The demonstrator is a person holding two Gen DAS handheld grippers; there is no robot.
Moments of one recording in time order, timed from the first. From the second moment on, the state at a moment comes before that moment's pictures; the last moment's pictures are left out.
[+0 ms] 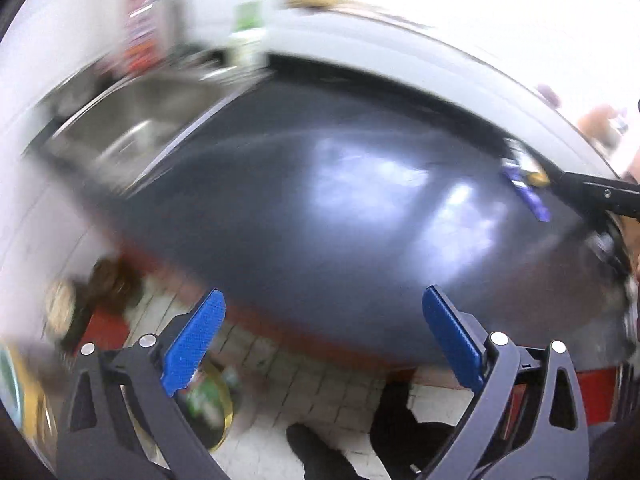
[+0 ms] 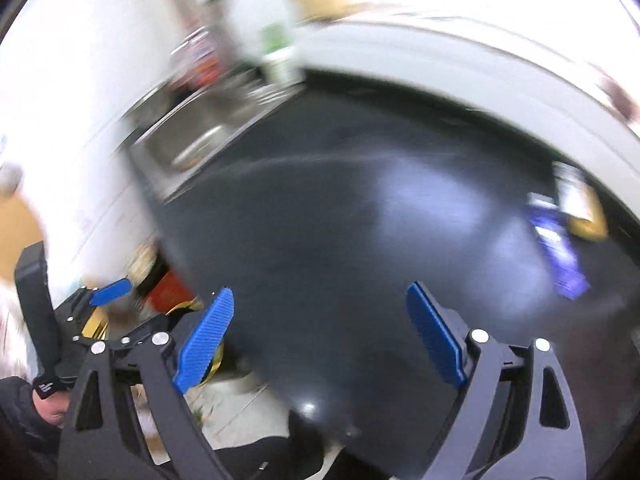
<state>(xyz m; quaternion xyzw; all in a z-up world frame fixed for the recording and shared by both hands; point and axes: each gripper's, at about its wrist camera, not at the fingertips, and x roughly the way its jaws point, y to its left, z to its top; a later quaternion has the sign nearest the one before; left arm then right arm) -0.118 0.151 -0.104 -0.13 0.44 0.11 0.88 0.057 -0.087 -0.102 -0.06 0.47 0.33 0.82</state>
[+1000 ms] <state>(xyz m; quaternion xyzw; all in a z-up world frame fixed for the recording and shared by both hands) 0.139 -0.098 -0.106 0.03 0.47 -0.11 0.88 0.149 -0.391 -0.131 0.07 0.48 0.07 0.87</state>
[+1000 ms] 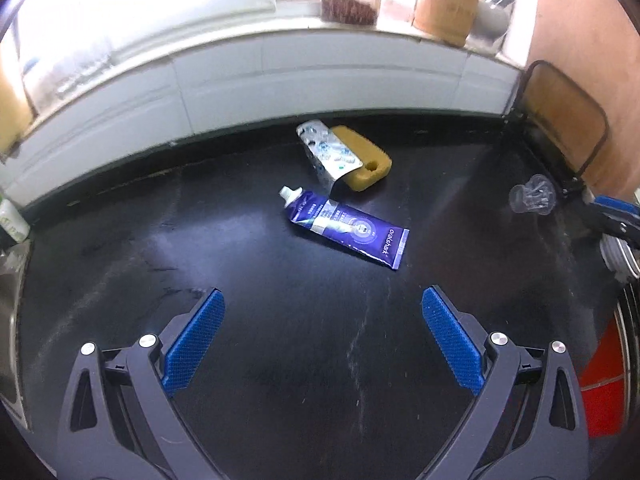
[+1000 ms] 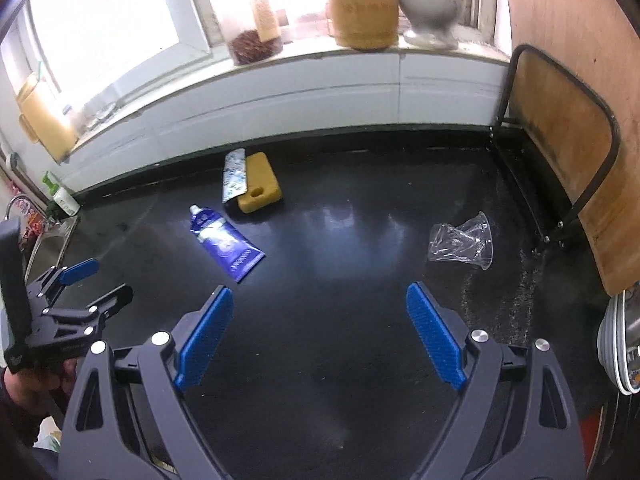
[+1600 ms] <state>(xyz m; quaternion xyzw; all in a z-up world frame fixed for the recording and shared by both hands) 0.293 -0.148 -0.197 0.12 0.50 -0.09 0.85 0.225 -0.499 -0.215 0.07 0.54 -0.03 0.84</state>
